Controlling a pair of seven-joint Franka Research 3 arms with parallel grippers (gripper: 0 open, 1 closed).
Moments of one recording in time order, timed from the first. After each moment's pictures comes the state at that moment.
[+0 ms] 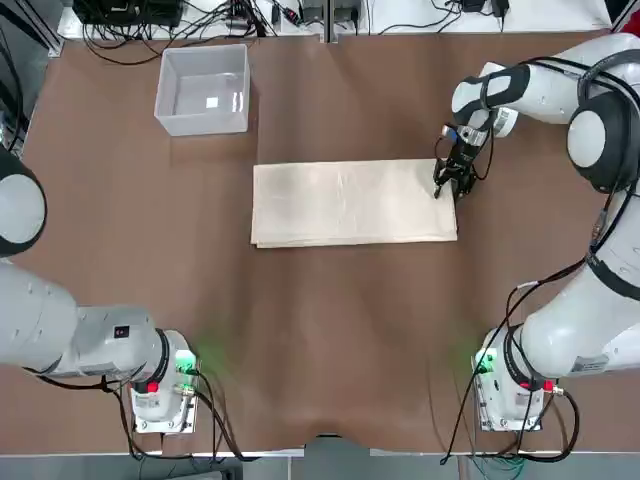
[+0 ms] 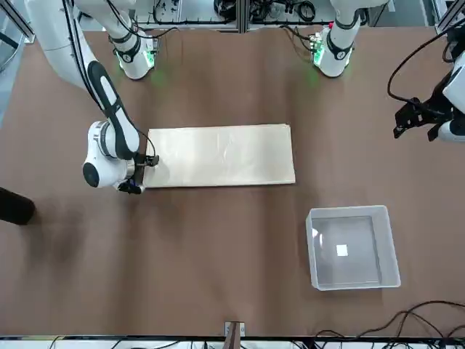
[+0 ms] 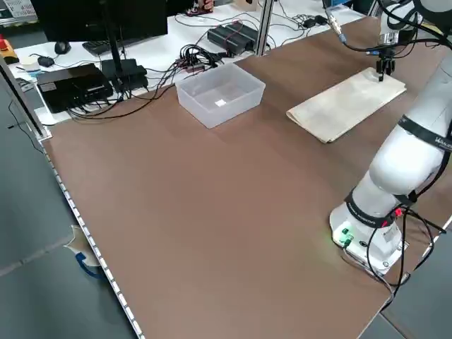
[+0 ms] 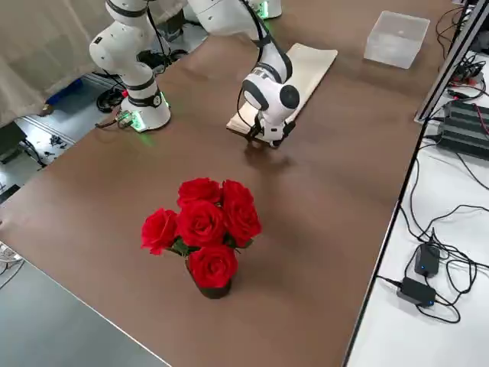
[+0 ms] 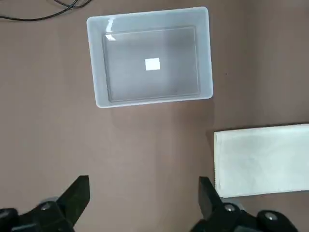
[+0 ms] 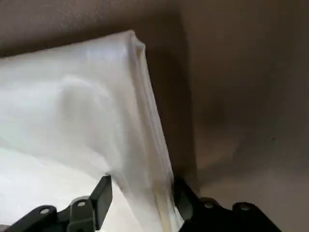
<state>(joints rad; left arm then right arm) 0.05 0.02 -0.13 -1.51 -0.02 1.59 0.00 0.08 0.49 0.05 -2.14 0.35 2.10 0.01</state>
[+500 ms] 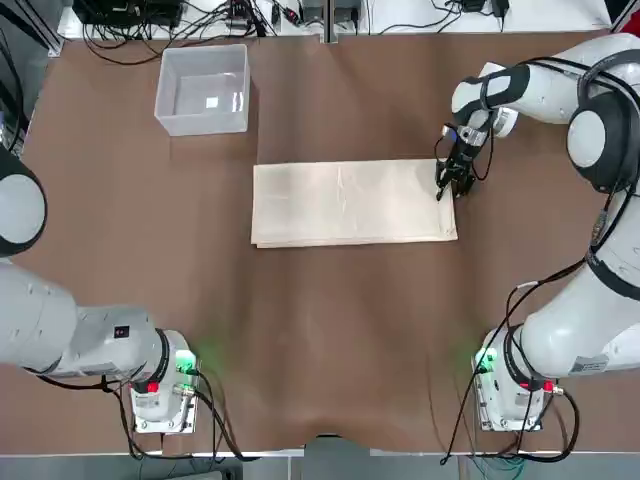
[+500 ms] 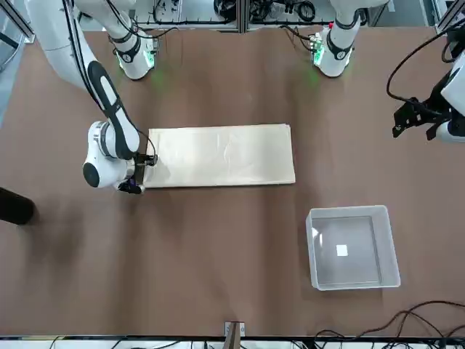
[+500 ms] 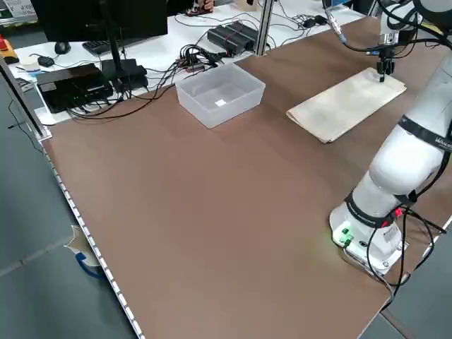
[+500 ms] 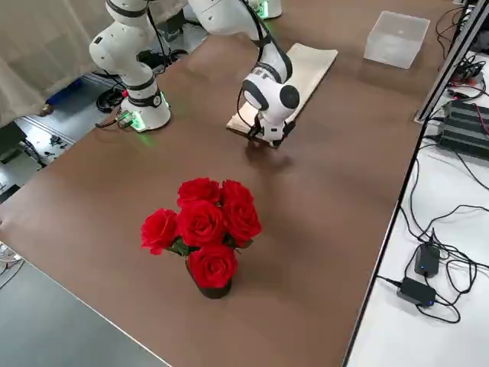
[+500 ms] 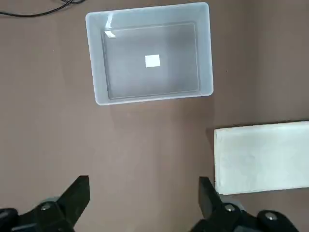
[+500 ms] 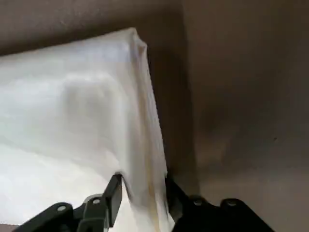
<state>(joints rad) 0.05 0.02 -0.13 -1.51 -0.02 1.58 0.00 0.08 0.49 0.06 -2.14 0.35 2.10 0.01</state>
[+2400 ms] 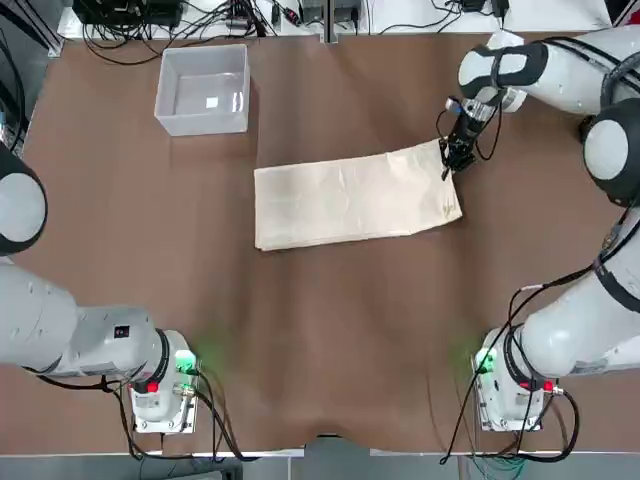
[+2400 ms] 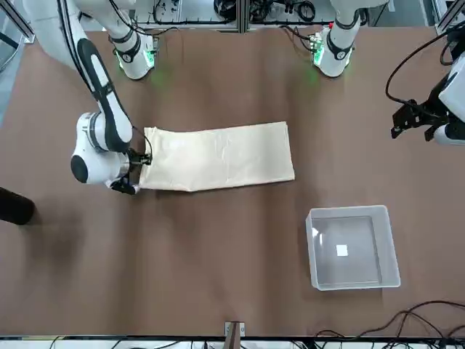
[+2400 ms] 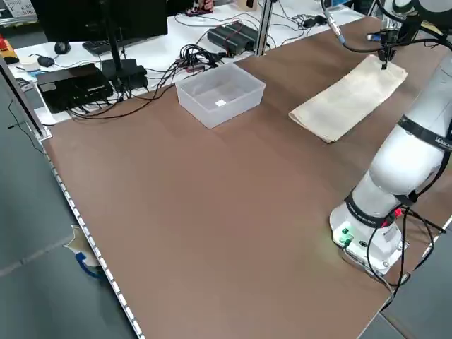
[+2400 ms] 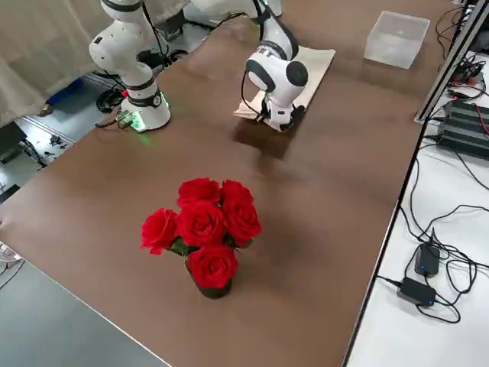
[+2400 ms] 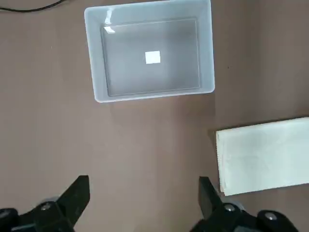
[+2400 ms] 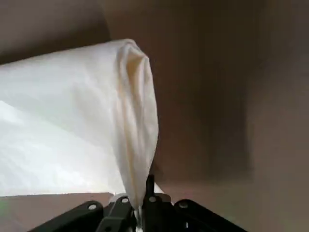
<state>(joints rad) 0.05 0.03 -0.13 -1.52 -0.02 1.58 0.00 0.08 0.35 0.06 -2.10 0.35 1.99 0.11</state>
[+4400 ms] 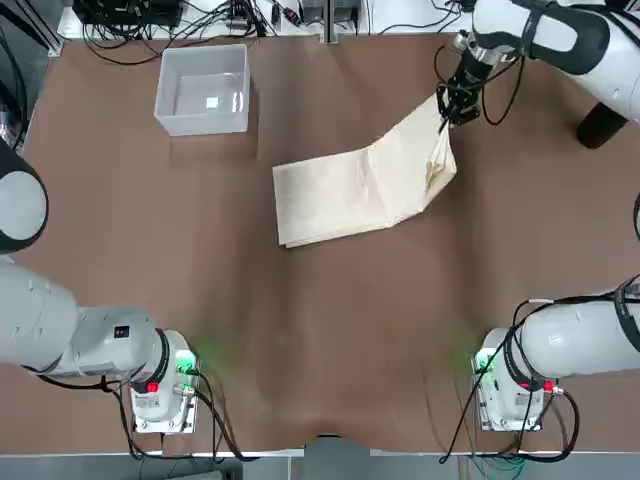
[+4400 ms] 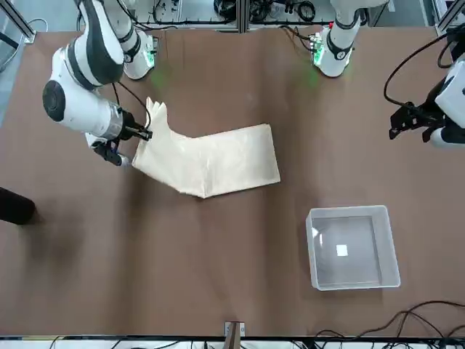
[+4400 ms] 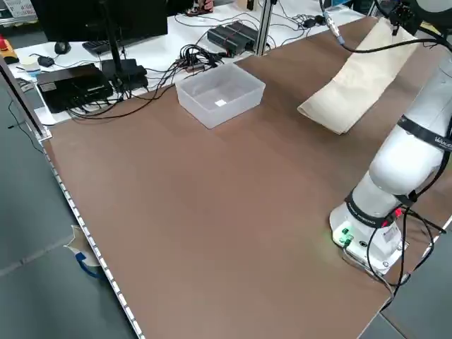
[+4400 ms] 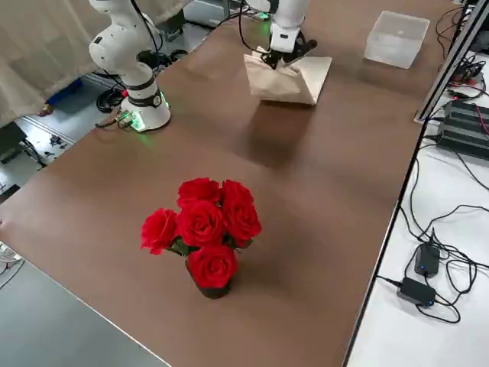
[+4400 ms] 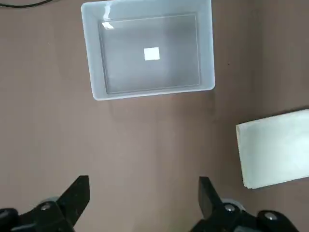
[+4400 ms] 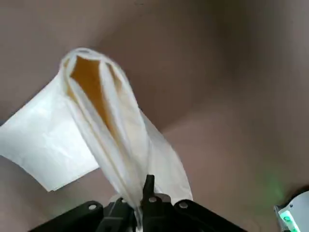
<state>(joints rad) 0.05 0.04 -0.13 -1.52 -0.02 1.57 0.00 0.08 0.01 0.19 -2.04 0.35 1.83 0.56</state>
